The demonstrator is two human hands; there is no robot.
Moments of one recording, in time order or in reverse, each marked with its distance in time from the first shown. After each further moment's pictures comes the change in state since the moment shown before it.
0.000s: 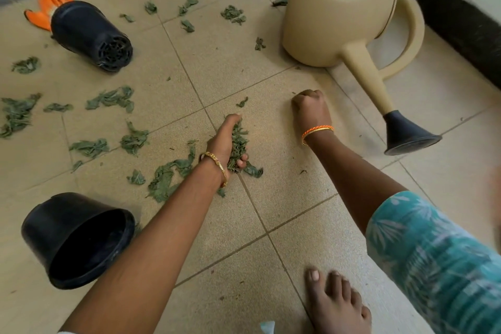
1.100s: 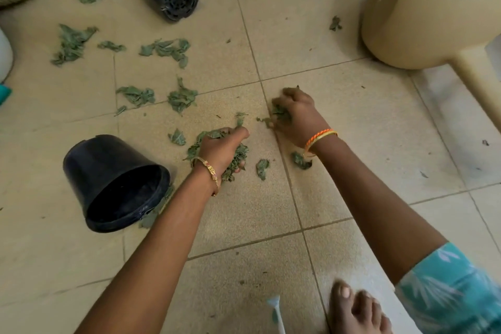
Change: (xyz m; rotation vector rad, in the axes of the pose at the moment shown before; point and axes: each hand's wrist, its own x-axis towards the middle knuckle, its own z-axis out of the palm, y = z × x) left_hand -0.003 -0.038 -0.096 0.061 0.286 0.151; right_hand -0.023 -0.113 0.026 0.246 -0.495 -0.260
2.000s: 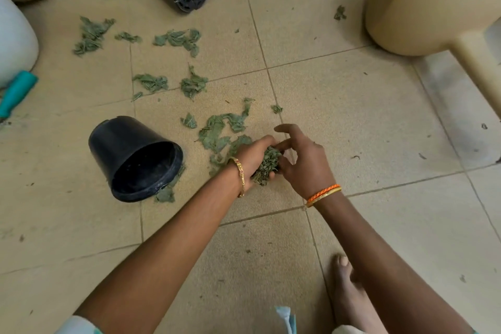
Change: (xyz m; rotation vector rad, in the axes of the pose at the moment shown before) left_hand -0.054 -0.014 0.023 -0.069 -0.286 -0.220; right_hand -0.124 -0.053 0.006 0.395 0.140 0.036
